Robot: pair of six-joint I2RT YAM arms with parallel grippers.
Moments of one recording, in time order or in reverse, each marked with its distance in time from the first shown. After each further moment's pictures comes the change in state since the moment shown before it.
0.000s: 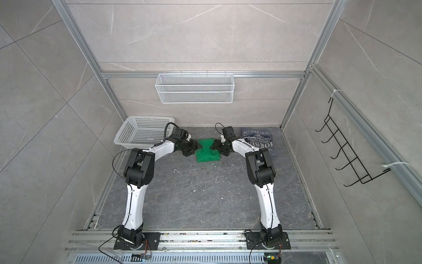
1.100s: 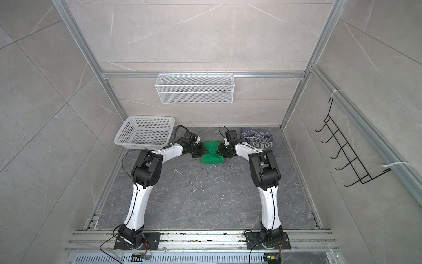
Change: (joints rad) left arm -0.115 0.060 0.033 0.093 0.043 -0.083; right arm -0.024 -0.129 -0.201 0.074 0.034 0.045
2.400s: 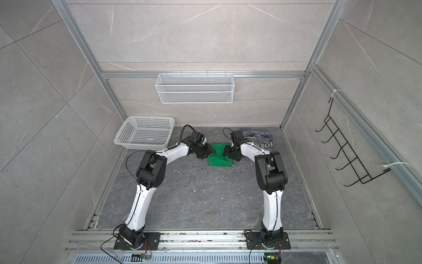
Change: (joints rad) left arm -0.062 0.033 0.105 -0.132 -0.058 0.008; right arm -0.040 -0.083 -0.073 -0.143 0.156 -0.123
